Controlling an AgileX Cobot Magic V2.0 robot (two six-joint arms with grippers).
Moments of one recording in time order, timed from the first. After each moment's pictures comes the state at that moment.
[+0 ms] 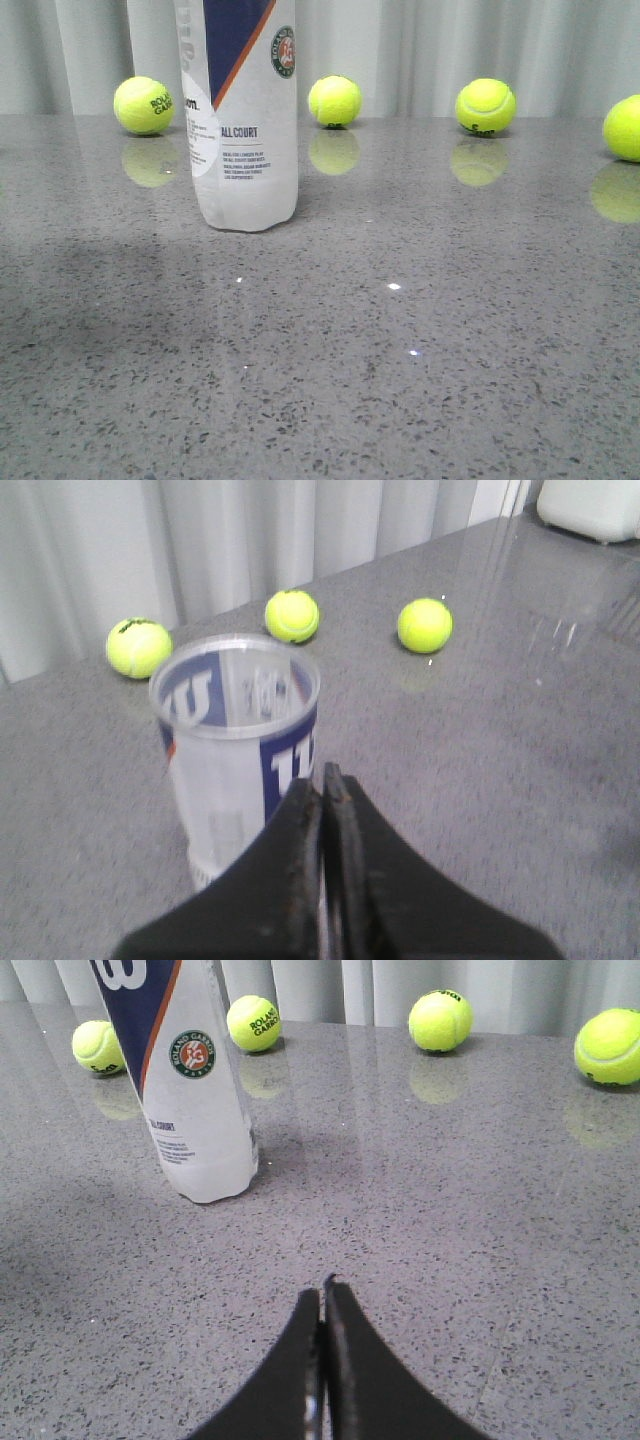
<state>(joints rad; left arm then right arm) -0.68 0.90 -0.96 -0.23 0.45 0.22 0.54 0.31 -0.25 0.13 0.20 0.04</state>
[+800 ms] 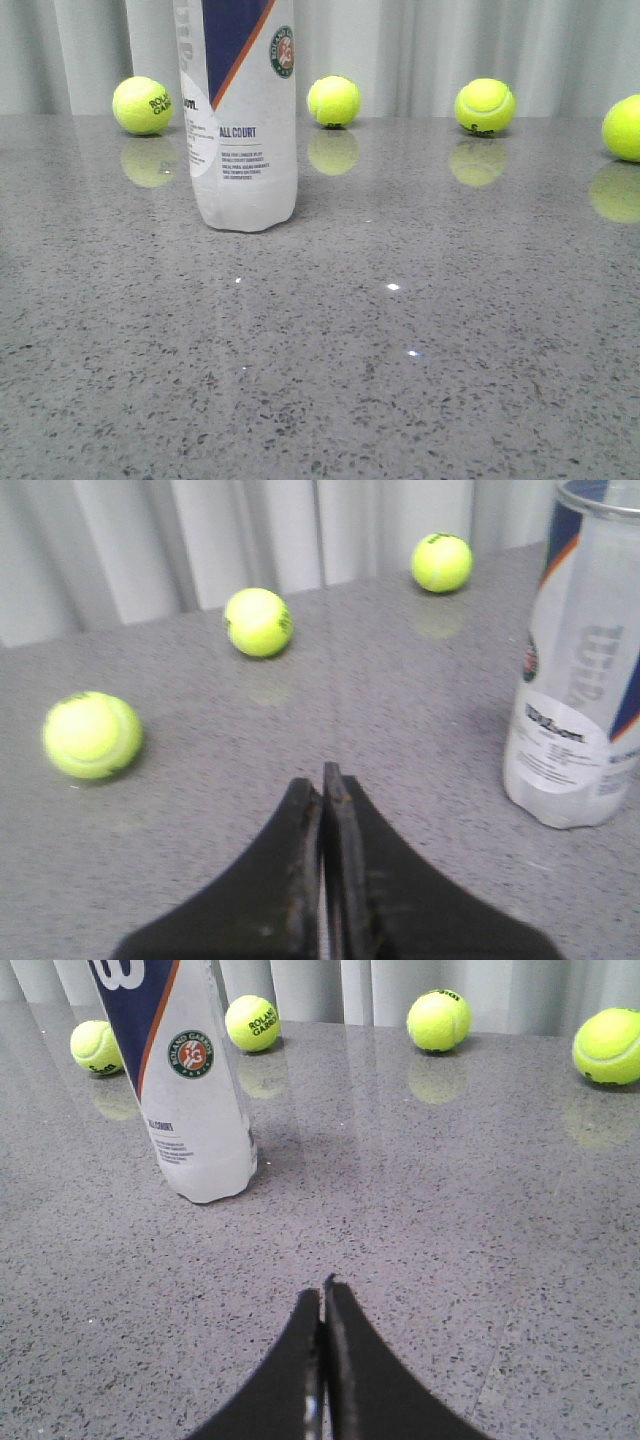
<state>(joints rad) -0.26 0.56 -0.64 -0.05 0.44 0.16 0.54 0.31 -0.25 0.13 0.20 0.04</state>
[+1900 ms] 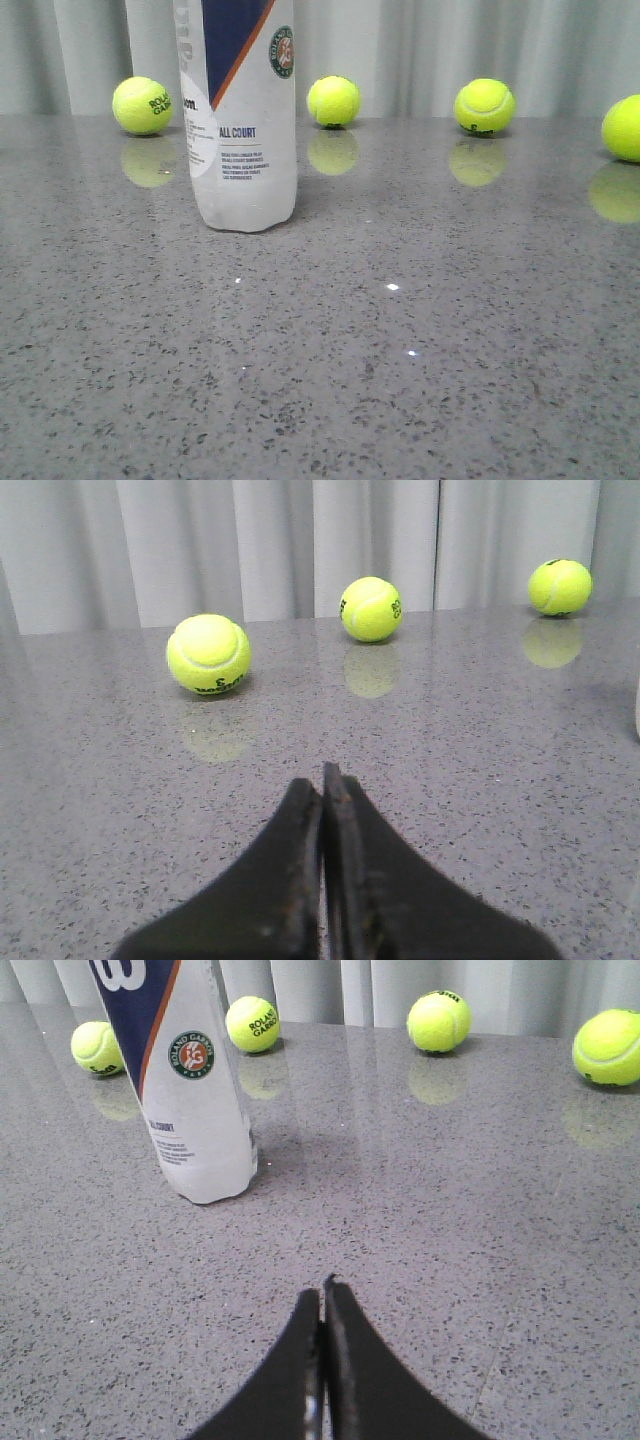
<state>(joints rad) -0.12 0.00 0.00 0.01 0.11 0.06 0.54 0.31 -0.25 0.13 0.20 0.04</state>
